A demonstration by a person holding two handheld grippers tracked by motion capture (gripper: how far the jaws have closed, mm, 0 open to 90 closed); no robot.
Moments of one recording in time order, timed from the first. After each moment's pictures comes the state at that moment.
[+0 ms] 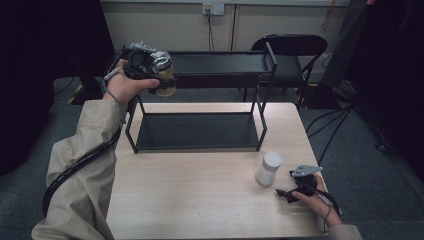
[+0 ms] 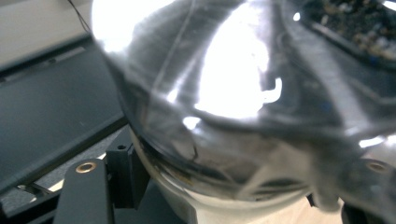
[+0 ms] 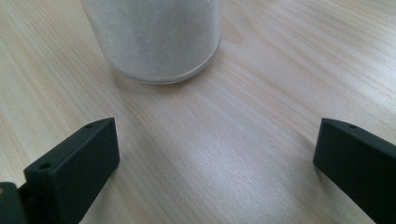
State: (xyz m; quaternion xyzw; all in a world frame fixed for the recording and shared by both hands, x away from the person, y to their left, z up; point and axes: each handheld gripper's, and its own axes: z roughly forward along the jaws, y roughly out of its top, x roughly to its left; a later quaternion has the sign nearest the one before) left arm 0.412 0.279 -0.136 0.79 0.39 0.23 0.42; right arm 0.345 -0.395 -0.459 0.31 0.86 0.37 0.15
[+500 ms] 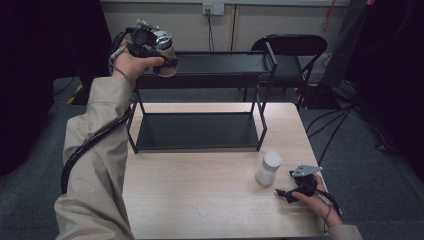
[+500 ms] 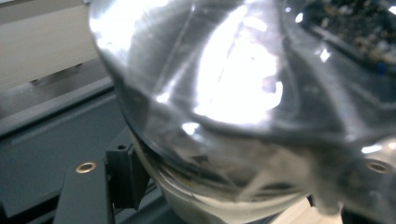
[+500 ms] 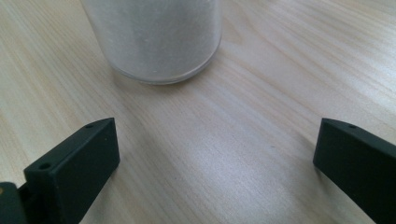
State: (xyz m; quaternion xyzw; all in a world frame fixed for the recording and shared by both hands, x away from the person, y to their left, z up) left arm 0.441 0.261 -0.110 0.76 0.42 0.26 0.42; right arm 0.345 -0.395 -0.459 0.31 0.86 0.37 0.15
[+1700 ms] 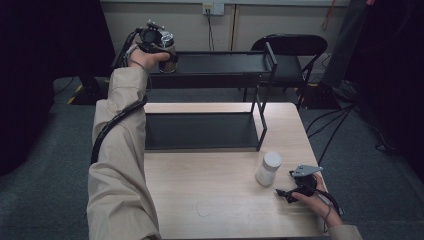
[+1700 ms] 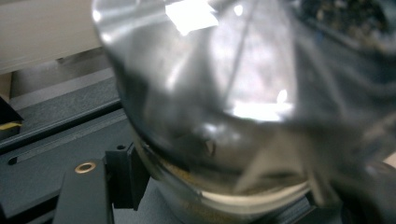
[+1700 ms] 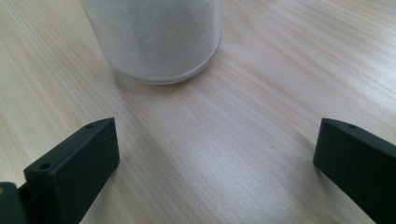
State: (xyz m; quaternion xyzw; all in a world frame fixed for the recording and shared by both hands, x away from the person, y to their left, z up) left arm 0.503 0.252 -0.140 0.74 0.47 0.26 0.39; right arm 0.345 -0.395 -0.459 0.31 0.86 0.37 0.15
